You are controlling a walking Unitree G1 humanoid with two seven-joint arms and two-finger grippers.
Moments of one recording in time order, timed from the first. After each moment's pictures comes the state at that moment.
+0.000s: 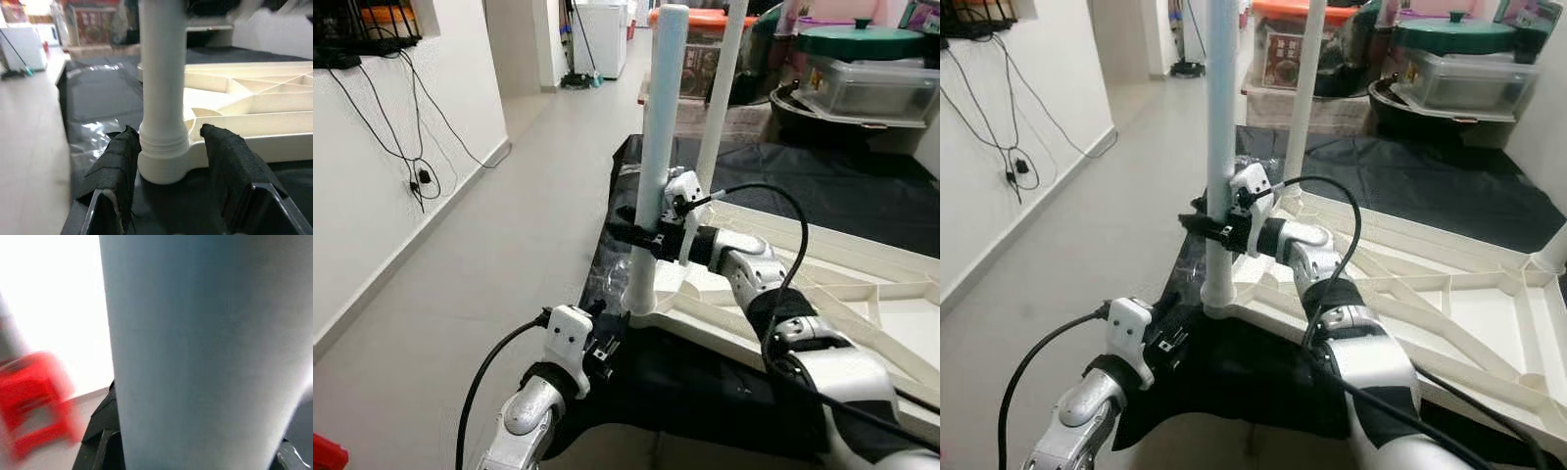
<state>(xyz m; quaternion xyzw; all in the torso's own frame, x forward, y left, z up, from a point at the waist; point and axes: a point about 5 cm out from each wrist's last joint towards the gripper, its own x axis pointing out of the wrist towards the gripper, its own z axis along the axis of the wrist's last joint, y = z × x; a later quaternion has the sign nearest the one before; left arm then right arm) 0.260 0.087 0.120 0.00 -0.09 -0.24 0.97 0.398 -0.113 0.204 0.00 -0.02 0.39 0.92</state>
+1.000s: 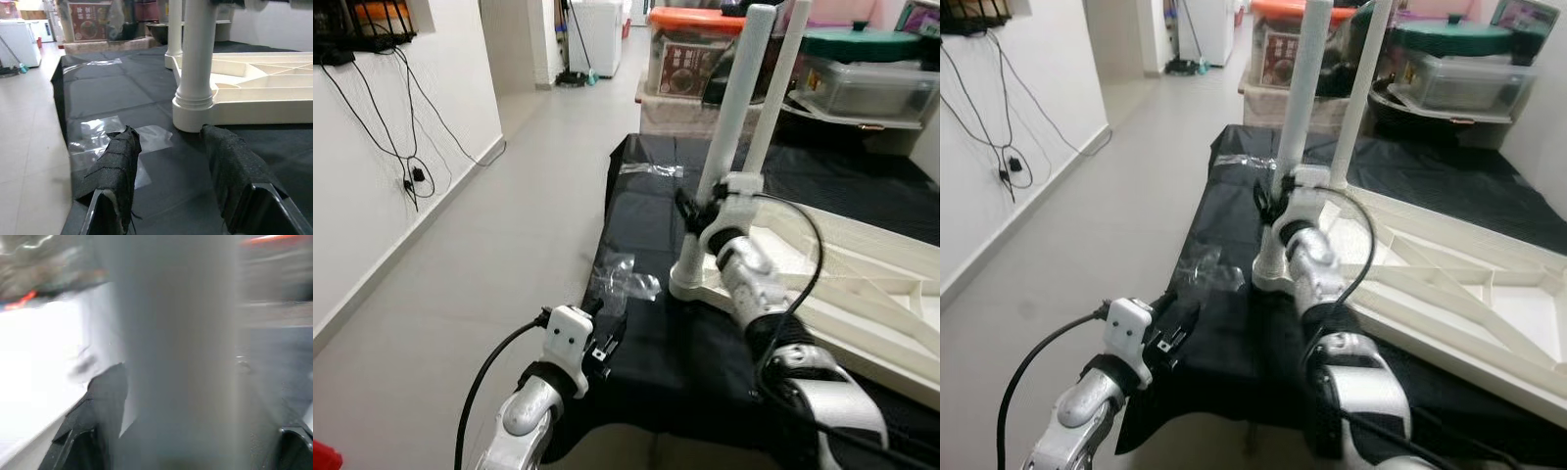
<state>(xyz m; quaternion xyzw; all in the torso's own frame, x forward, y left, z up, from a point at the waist) 0.260 0.090 0.117 0.01 -0.08 -0.23 0.97 0.401 -0.147 0.205 0.06 -0.06 0.20 0.98</state>
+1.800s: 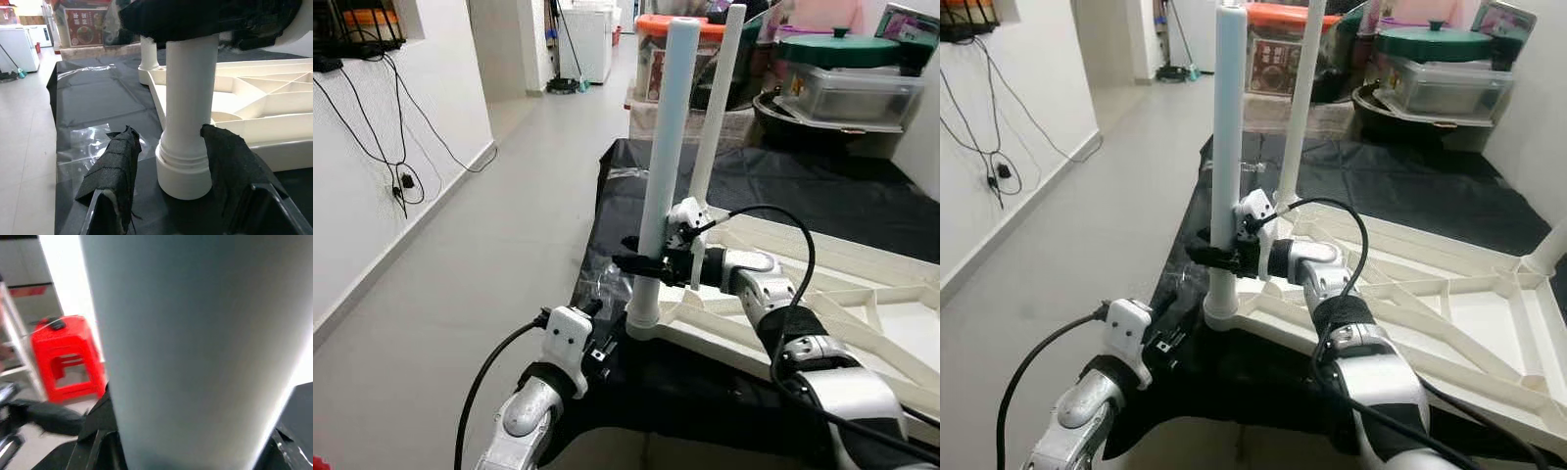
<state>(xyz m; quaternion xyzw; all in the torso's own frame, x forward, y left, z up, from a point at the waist) 0.260 0.090 0.117 0.01 -0.08 -0.23 0.97 0.377 -0.111 0.179 -0.04 0.03 0.54 0.84</state>
